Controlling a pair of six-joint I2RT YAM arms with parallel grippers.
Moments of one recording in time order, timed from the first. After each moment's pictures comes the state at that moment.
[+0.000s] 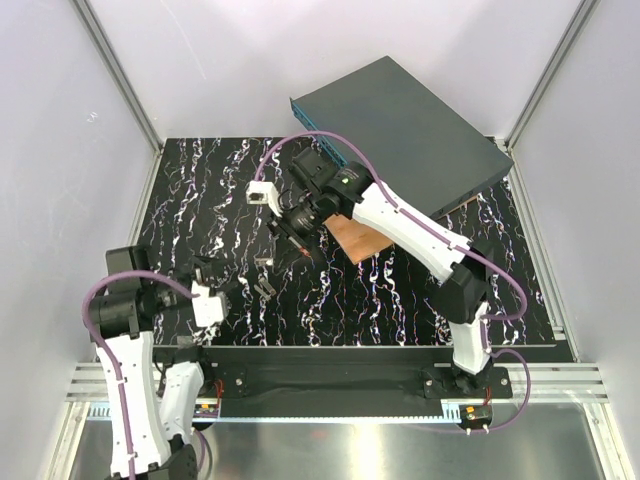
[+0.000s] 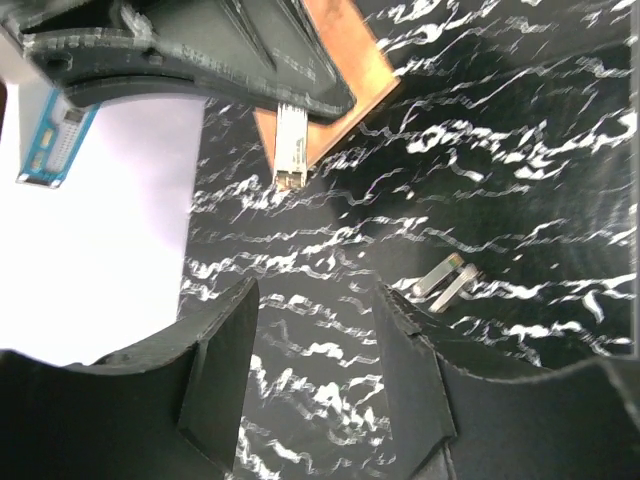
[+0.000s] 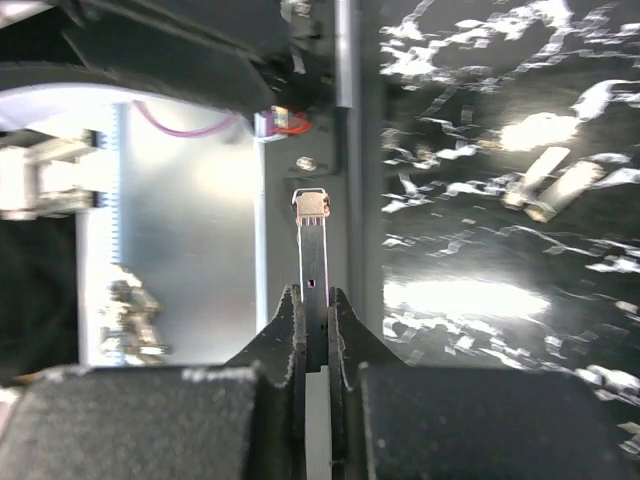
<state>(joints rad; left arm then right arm) 0.25 0.67 1.02 -1.37 1.17 1.79 0.89 1.97 2.08 -1.07 -0.82 -0.17</state>
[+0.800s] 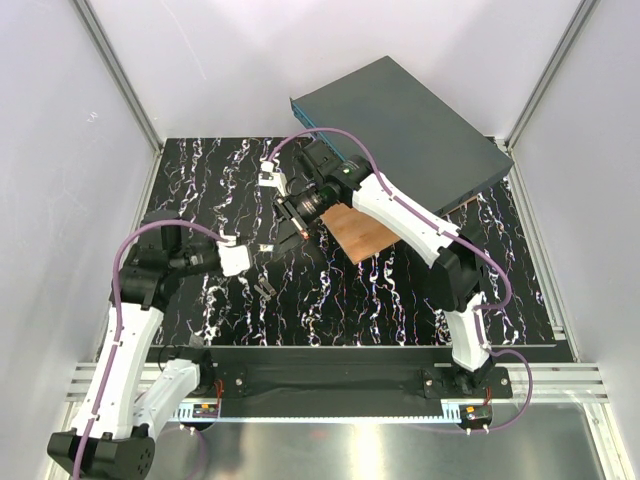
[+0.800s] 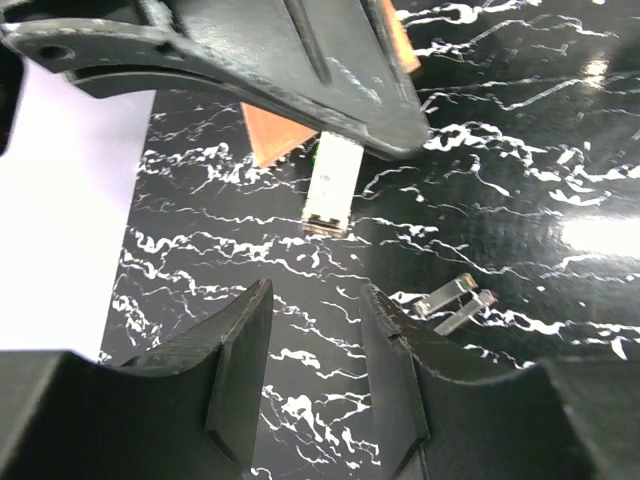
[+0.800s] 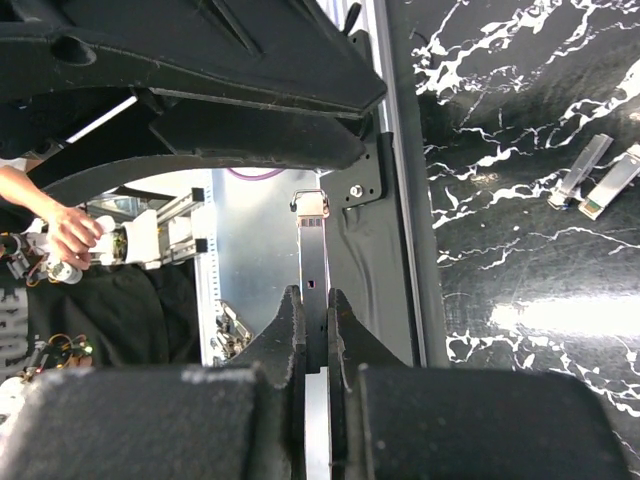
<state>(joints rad) -0.12 0.80 0.94 -0.79 0.84 1.15 0.79 2.06 2.07 -0.97 -1.02 0.08</state>
